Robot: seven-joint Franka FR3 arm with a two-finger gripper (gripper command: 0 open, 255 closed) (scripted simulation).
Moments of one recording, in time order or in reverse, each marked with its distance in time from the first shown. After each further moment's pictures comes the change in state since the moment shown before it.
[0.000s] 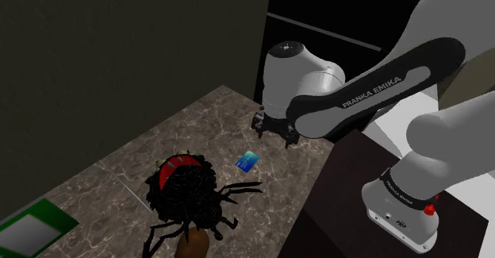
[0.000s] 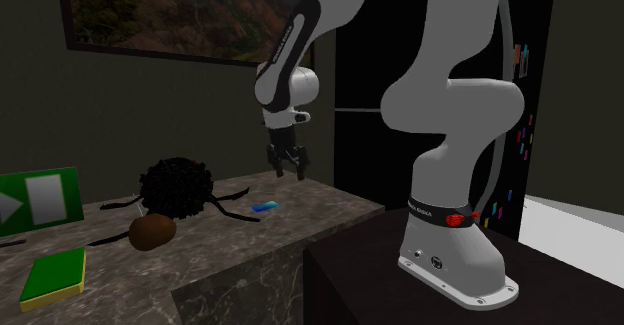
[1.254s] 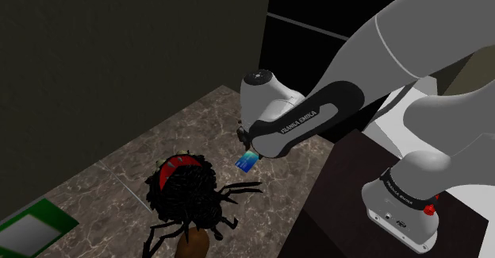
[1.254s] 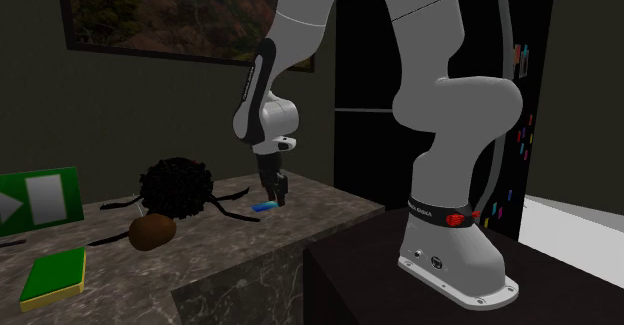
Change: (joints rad) arm -0.909 -0.195 0.942 0.169 0.269 0.150 0.031
